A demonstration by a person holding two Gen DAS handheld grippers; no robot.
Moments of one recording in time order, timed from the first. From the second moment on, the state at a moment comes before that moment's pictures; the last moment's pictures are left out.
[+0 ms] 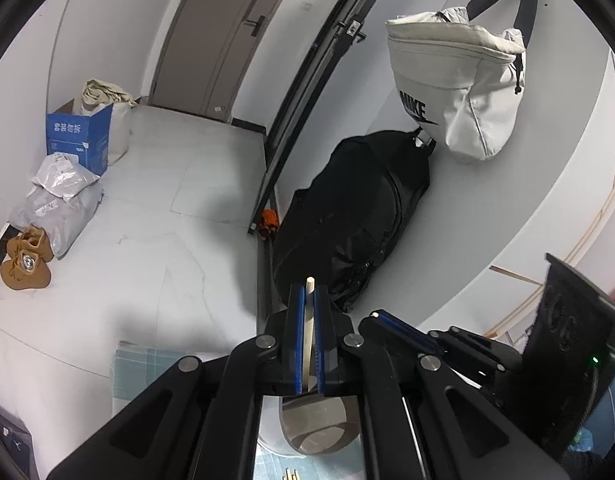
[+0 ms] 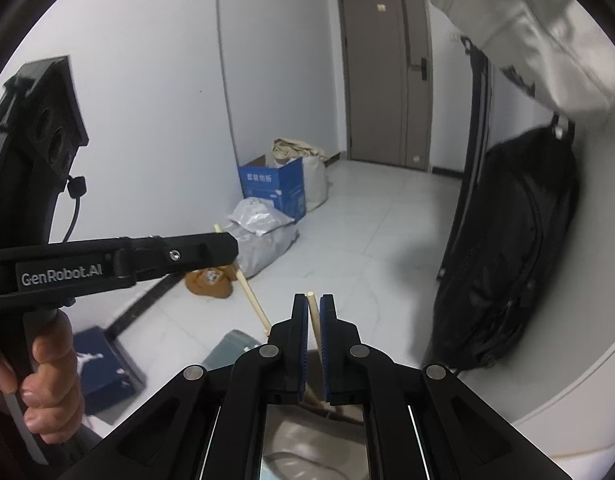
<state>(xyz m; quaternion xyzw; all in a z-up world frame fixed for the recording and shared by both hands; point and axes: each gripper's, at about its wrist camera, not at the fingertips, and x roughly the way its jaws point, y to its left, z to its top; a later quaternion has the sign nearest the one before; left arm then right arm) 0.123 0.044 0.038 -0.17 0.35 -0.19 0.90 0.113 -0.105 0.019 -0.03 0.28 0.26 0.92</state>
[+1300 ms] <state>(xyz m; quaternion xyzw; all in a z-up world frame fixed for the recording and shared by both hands) 0.009 0.011 0.058 -0.07 0.33 -0.08 0.94 -0.007 -0.186 0.017 0.10 0.27 0.21 0.93</state>
